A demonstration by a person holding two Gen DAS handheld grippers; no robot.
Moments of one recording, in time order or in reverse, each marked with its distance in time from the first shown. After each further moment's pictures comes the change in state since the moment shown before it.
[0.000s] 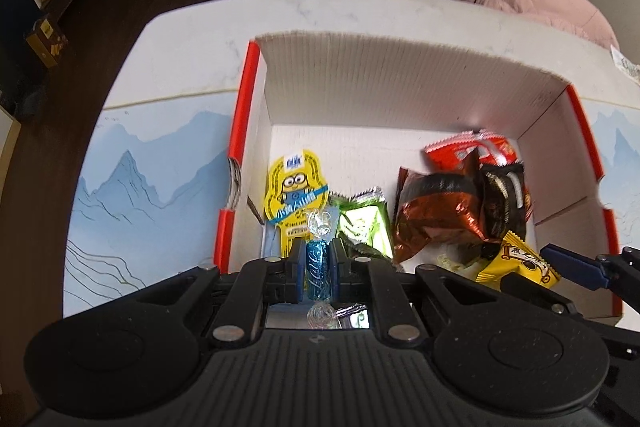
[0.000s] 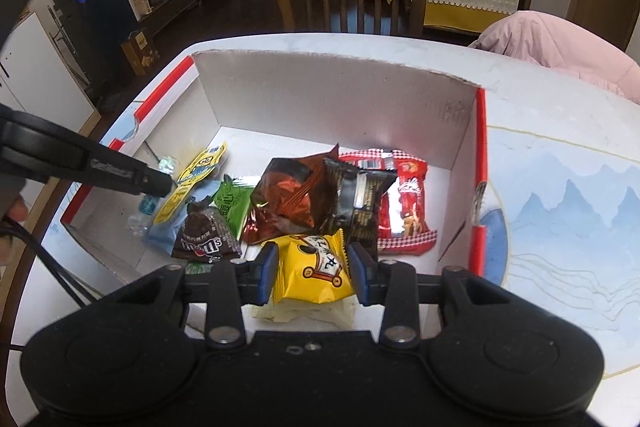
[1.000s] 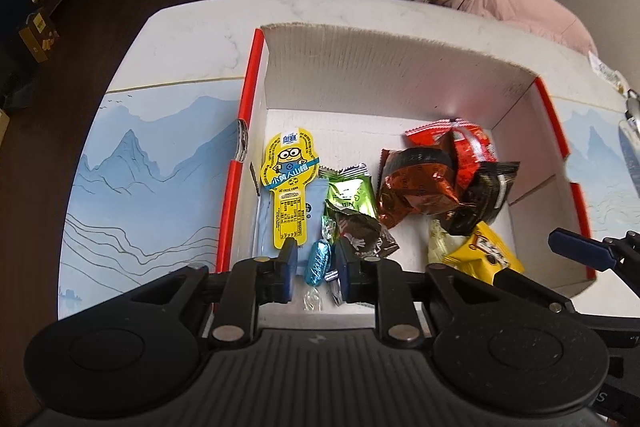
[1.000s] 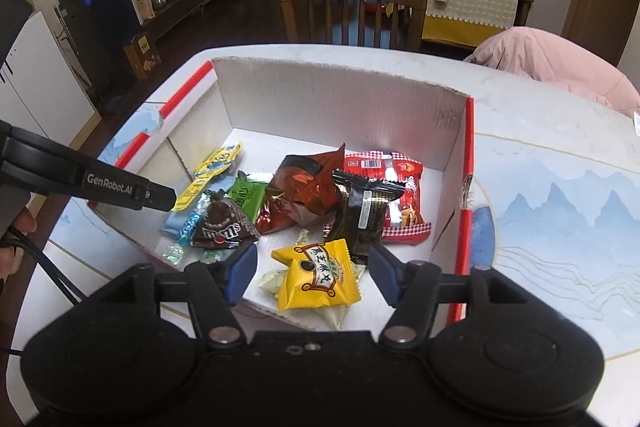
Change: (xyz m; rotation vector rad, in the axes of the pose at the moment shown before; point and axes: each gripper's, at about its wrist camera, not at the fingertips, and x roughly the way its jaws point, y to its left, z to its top) left arm -0.032 0.011 -0.029 -0.022 -0.040 -0.069; right arm -0.038 0.012 -0.012 -0.013 -0.050 -0.029
